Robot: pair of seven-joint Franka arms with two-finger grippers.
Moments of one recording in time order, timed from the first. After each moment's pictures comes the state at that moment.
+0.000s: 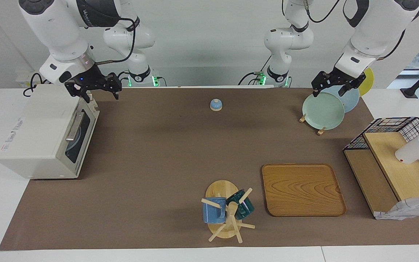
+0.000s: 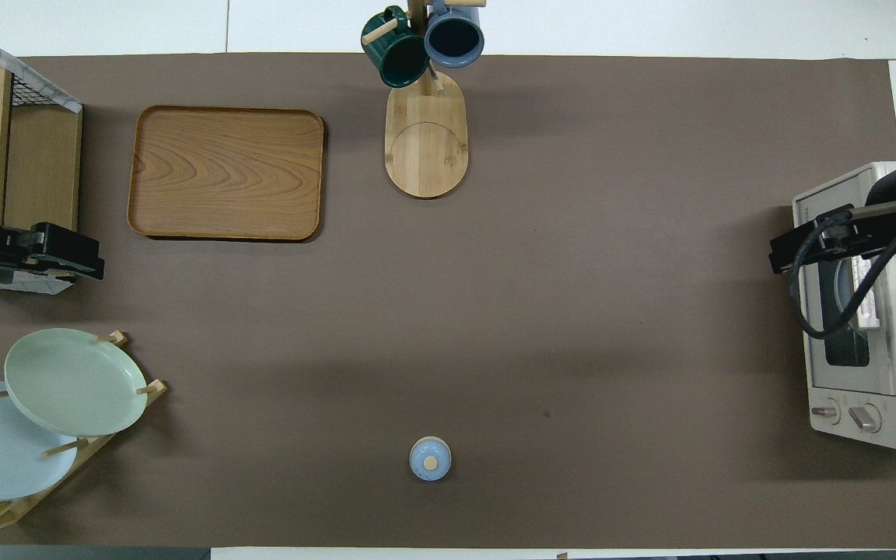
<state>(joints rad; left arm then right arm) -0.04 -0.04 -0.08 -1.62 -0.03 1.48 -0.08 0.04 0.02 0.00 -1.56 0.00 1.47 -0.08</state>
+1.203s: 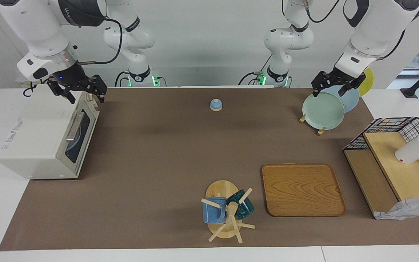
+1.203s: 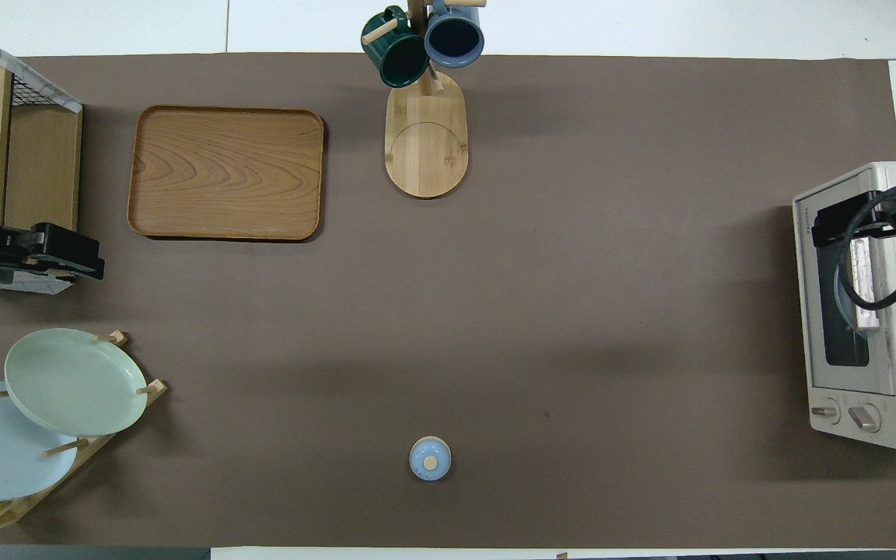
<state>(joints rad) -0.04 -0.04 -0.08 -1.62 -0.03 1.48 -0.08 -0.02 0.02 0.00 -1.54 0.00 1.52 -0.02</state>
